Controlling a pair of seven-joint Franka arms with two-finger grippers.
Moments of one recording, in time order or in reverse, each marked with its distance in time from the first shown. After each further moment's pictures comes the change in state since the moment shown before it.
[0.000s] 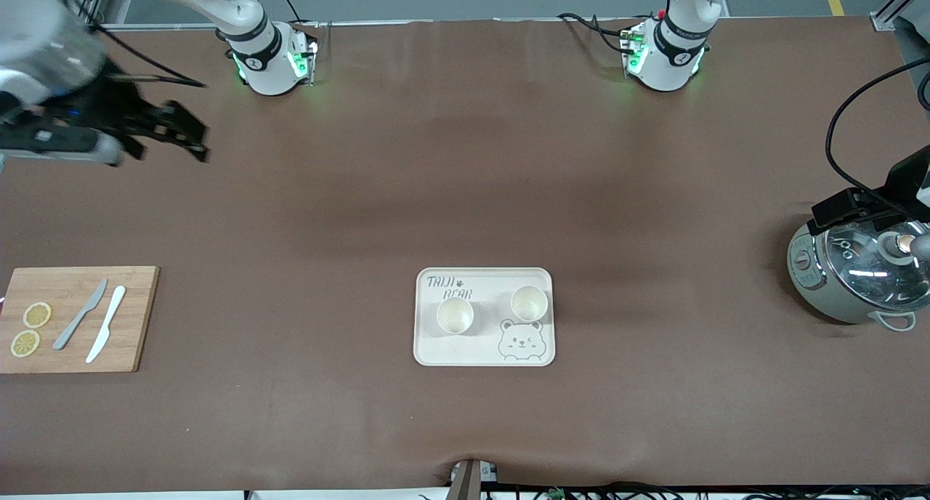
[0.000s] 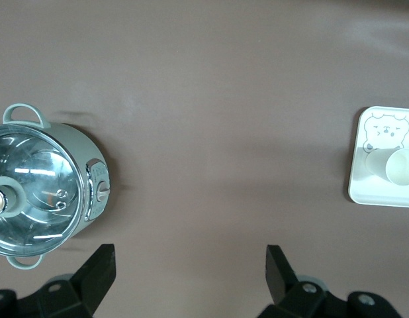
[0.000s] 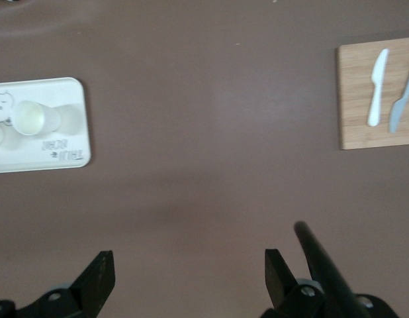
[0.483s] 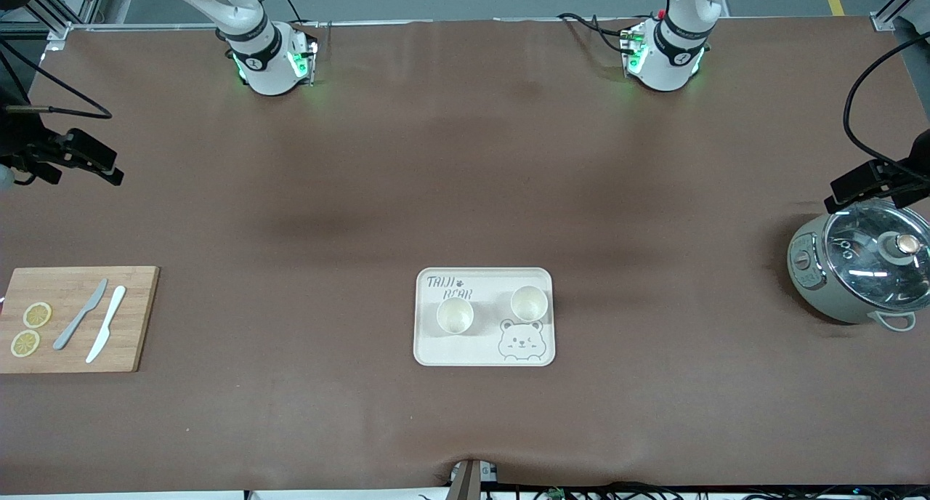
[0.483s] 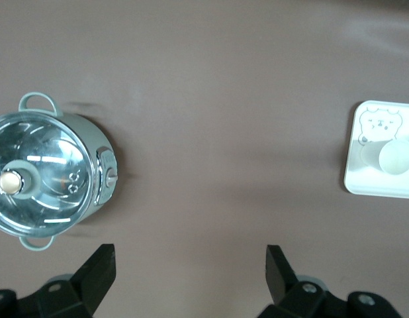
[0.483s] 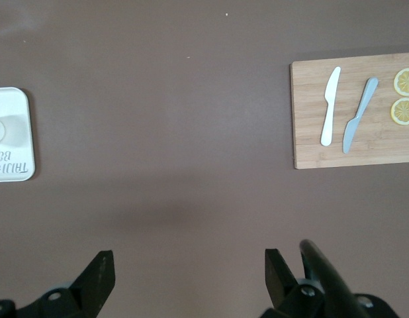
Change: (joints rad) left arm 0.007 -0.059 0.003 0.001 -0.001 -0.071 0.000; right arm -0.149 0.028 0.007 -0.050 -0.017 0.083 -0.162
